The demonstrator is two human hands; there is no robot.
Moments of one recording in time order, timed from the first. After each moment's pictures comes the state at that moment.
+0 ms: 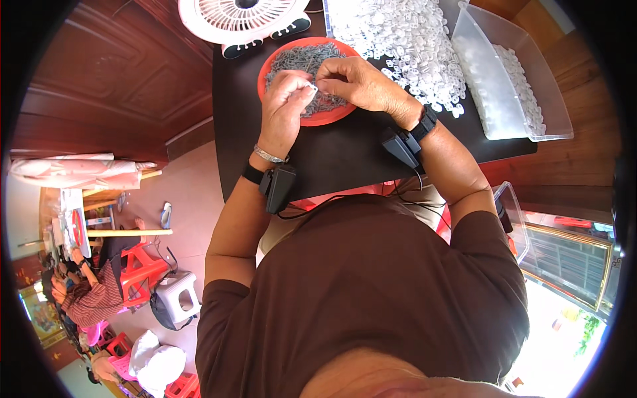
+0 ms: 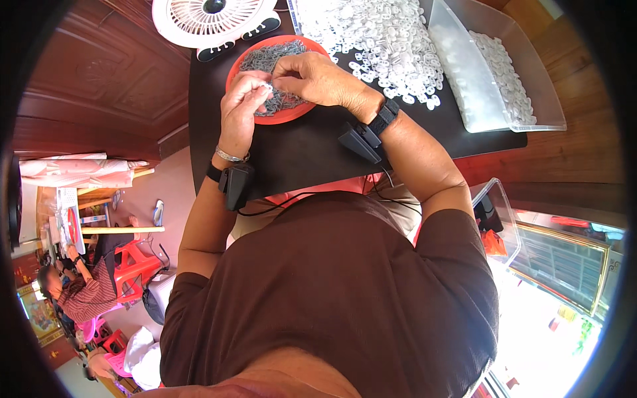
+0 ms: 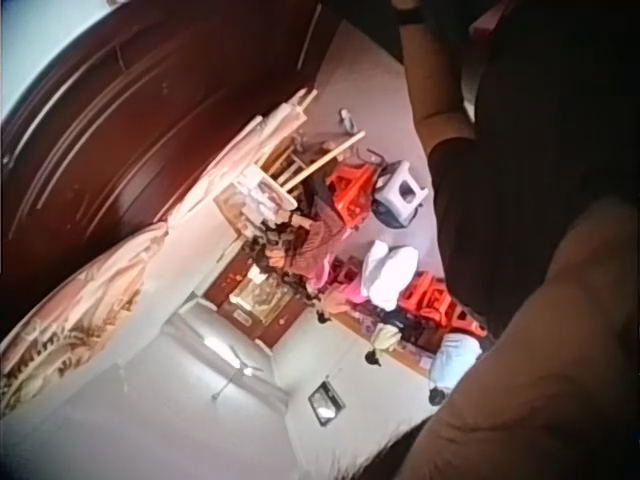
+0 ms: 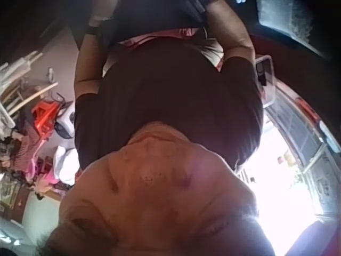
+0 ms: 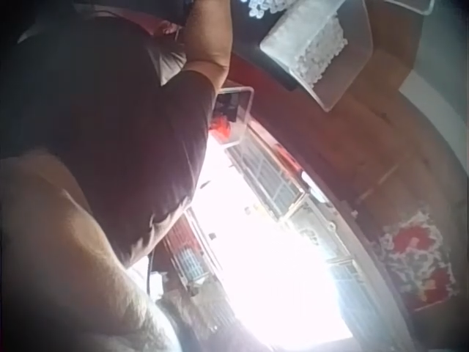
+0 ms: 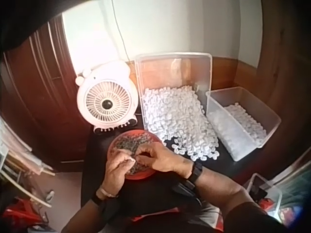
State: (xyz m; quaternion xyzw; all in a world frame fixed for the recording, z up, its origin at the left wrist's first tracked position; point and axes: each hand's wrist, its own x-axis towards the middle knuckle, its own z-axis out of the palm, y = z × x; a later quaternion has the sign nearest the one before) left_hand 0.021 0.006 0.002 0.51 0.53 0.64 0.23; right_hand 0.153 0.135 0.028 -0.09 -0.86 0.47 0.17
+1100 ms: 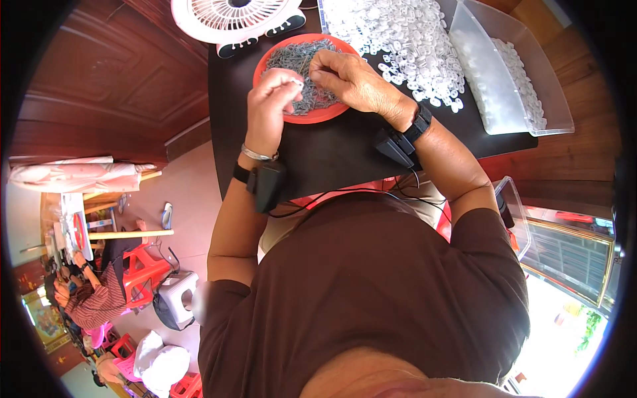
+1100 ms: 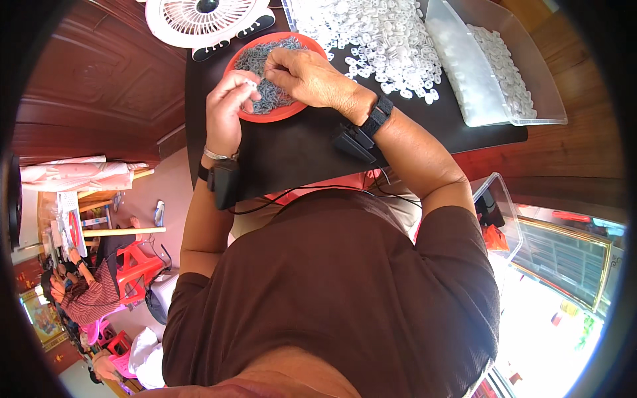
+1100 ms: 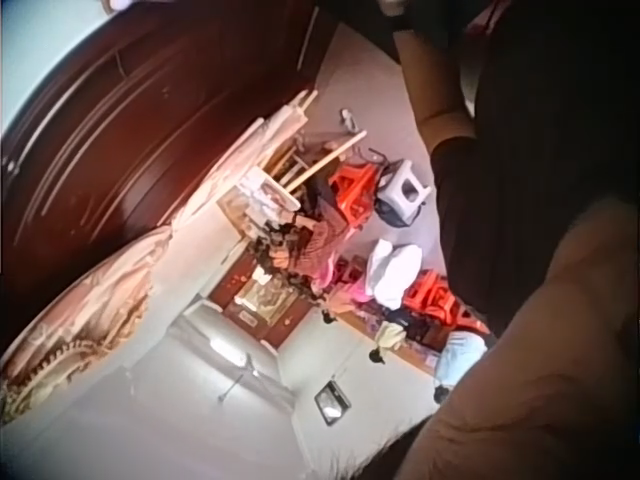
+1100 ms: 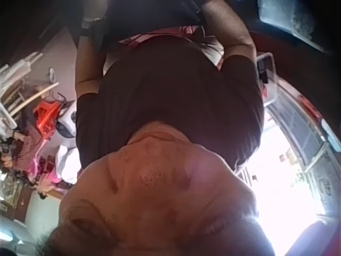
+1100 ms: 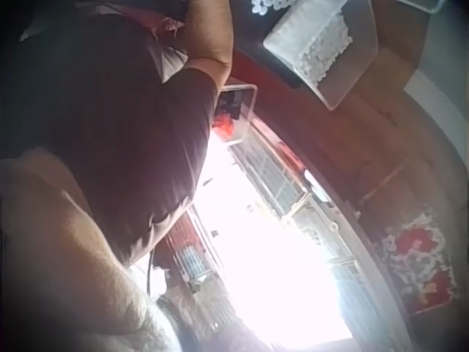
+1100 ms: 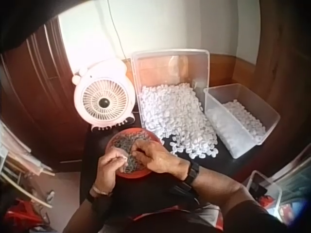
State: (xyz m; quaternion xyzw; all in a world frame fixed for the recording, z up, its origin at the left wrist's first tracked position) left_hand 0.014 -0.001 0.018 0.46 0.55 0.63 0.30; right_hand 0.152 0.127 0.027 -0.10 -0.87 0.40 0.25
